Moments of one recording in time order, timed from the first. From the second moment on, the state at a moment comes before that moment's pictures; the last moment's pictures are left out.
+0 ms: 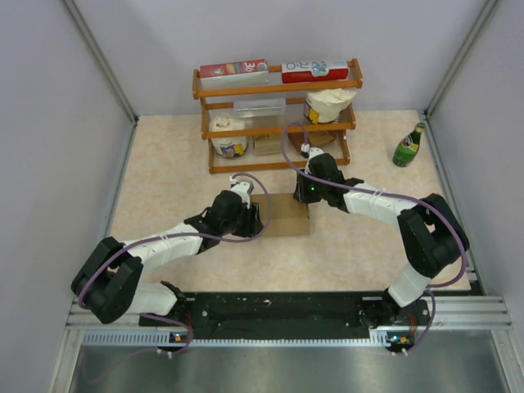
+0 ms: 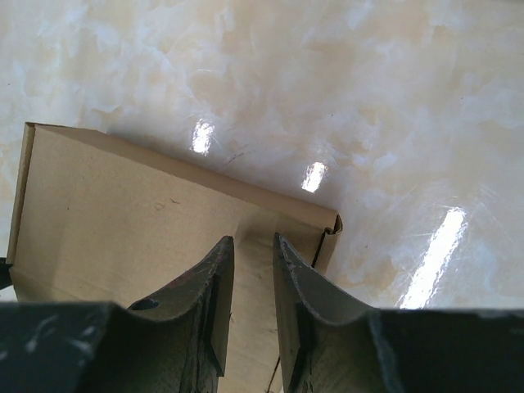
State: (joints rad) left arm -0.67 1.32 0.60 0.03 0.05 -0.45; right arm 0.57 1.66 0.98 -0.07 -0.06 0.36
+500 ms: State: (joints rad) left arm -0.66 1.33 0.61 0.00 0.09 -0.47; right arm 0.57 1.66 0.99 -0.07 -0.06 0.36
